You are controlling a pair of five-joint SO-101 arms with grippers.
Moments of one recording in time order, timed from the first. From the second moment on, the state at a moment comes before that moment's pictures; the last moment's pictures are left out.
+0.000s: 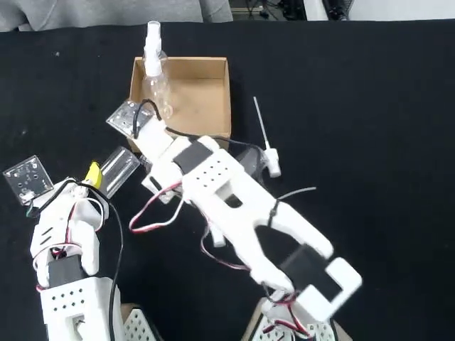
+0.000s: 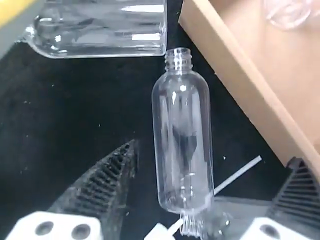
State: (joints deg) left arm -21.3 -87.3 87.8 35.3 12.4; right arm -42.1 3.3 13.2 59.5 7.3
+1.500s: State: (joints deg) left arm -21.3 -87.3 87.8 35.3 12.4; right arm -42.1 32.3 -16.7 78.0 7.5
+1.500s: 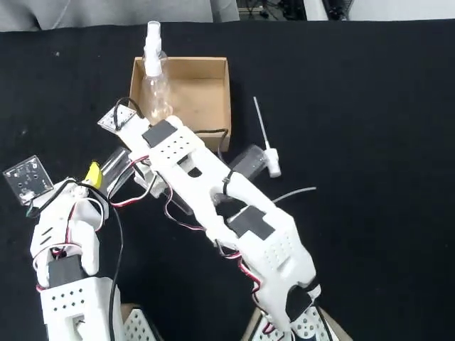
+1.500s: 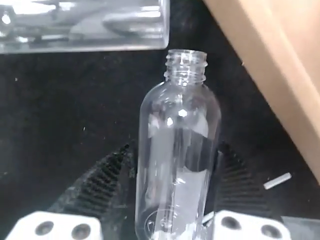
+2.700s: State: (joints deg) left arm -29.5 -87.3 87.8 32.1 12.4; right arm -44.5 39.9 -28.6 82.8 7.5
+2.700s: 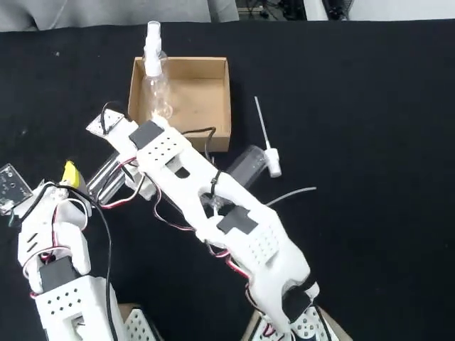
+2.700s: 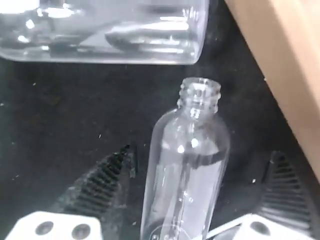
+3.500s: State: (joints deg) left arm -29.5 -87.3 87.8 32.1 12.4; right arm -44.5 48.8 -42.9 92.9 6.9
